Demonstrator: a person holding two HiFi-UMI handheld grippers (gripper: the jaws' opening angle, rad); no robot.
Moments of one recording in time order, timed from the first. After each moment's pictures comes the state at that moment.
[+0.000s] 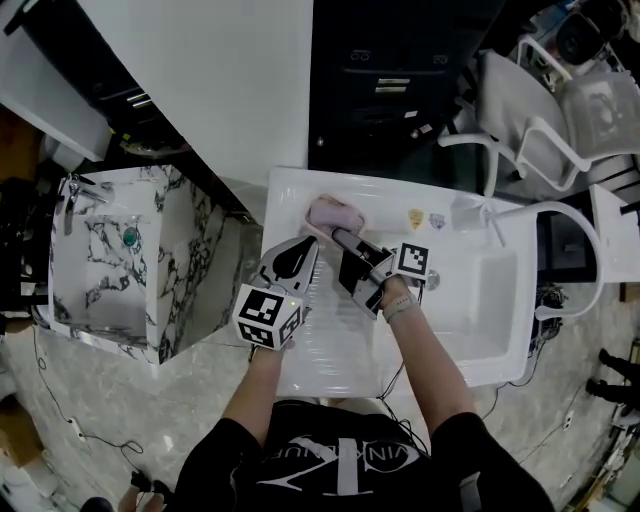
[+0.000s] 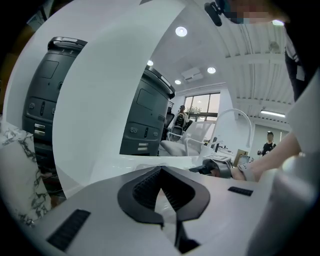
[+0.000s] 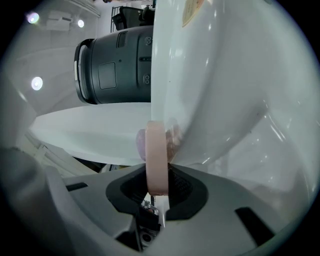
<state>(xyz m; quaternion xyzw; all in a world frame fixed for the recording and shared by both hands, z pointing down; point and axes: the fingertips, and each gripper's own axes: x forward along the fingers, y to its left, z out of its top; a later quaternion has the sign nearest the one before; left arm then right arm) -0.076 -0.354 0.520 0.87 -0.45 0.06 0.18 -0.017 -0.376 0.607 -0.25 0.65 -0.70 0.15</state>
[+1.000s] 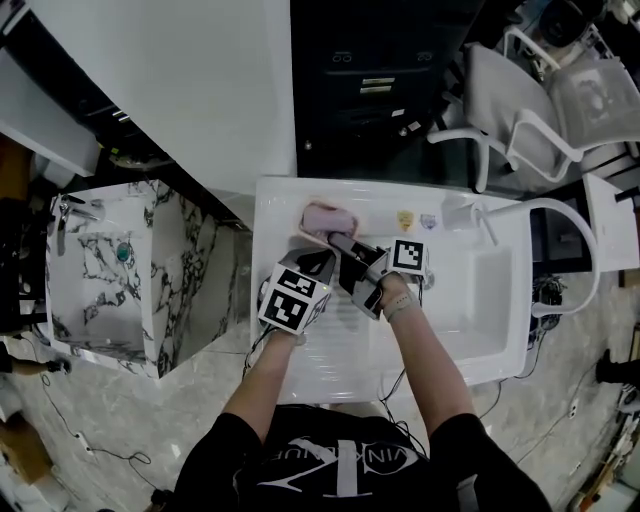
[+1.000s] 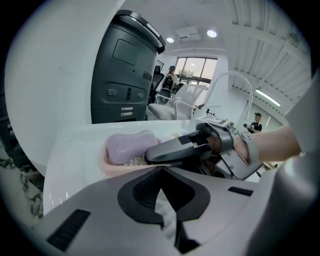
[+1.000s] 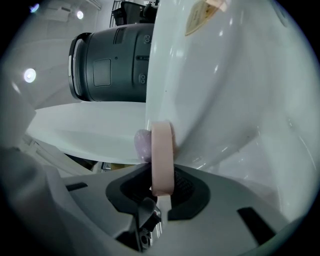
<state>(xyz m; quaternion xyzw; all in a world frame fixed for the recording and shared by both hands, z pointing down) -0.015 -0.349 0.582 0.86 -0.33 0.27 0.26 -0.005 -0.380 0.613 -0.27 0.64 -0.71 0.11</state>
